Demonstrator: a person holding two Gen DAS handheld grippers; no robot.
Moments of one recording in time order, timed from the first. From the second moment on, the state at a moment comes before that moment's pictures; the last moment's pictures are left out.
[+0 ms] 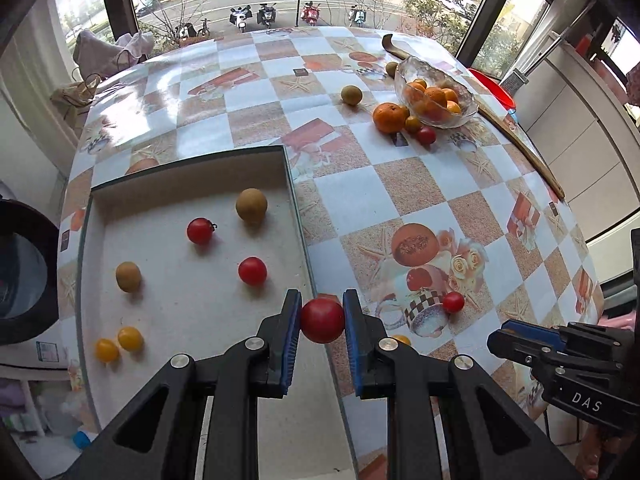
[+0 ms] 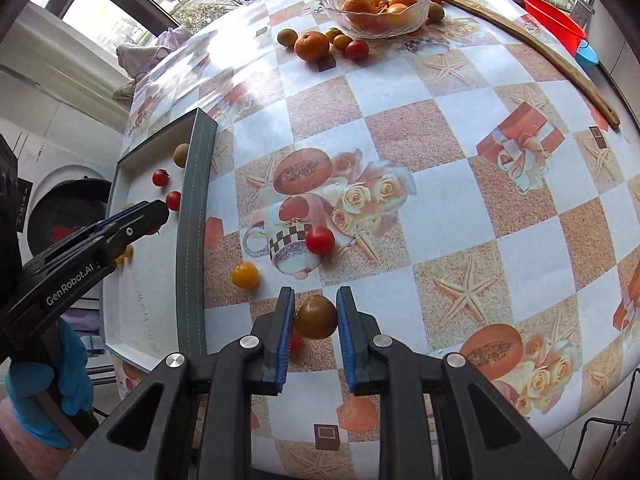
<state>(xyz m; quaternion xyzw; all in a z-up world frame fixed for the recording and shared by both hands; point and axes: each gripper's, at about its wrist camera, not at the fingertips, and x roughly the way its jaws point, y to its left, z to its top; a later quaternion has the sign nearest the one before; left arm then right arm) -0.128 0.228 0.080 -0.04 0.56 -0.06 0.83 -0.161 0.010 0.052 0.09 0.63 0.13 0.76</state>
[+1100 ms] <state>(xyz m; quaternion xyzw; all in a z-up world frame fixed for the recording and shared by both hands) -0.205 0.350 0.045 -0.13 0.58 0.10 0.80 -0.121 0.177 0.059 -0.03 0.62 0.30 0.72</state>
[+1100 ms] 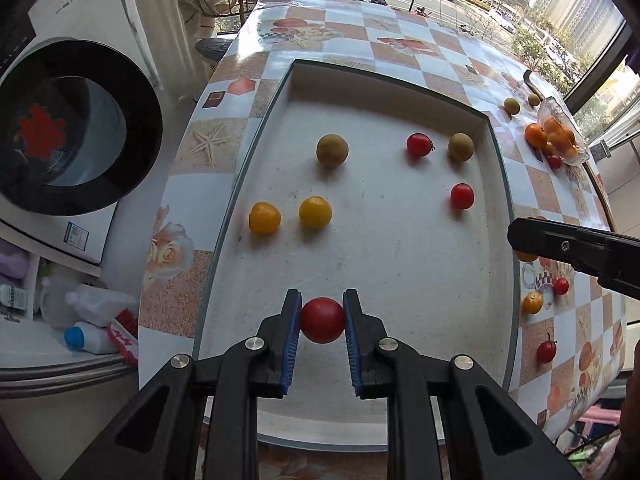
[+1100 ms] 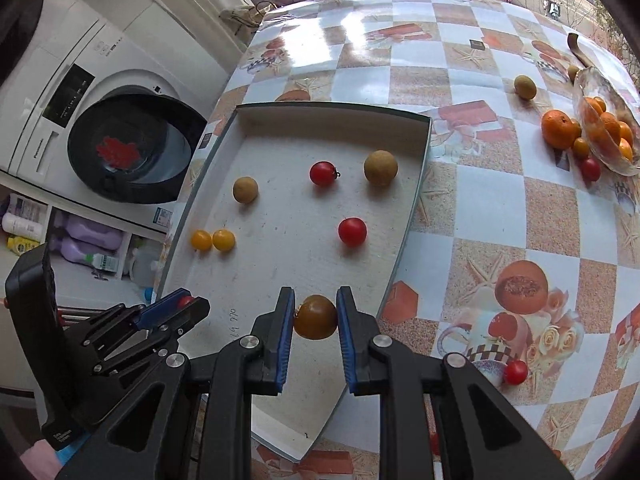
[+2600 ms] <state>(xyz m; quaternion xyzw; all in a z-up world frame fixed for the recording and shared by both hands) -0.191 0.310 0.041 -0.03 0.60 0.08 0.80 -0.107 0.149 0.055 -0.02 0.62 0.26 0.75</state>
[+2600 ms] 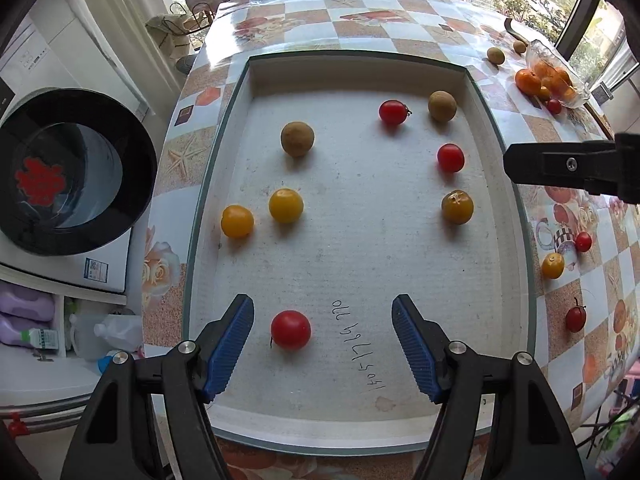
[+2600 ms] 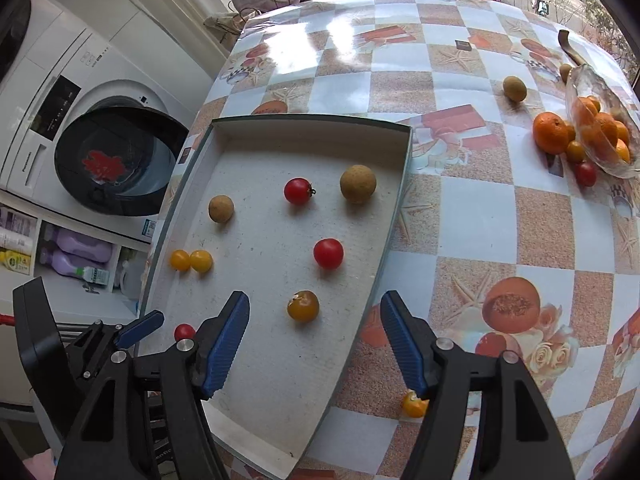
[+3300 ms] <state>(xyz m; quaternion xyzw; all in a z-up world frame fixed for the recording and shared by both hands) -0.190 0.178 0.078 -0.05 0.58 0.00 0.81 -0.112 0.022 0.023 -0.05 0.65 0.19 0.74</state>
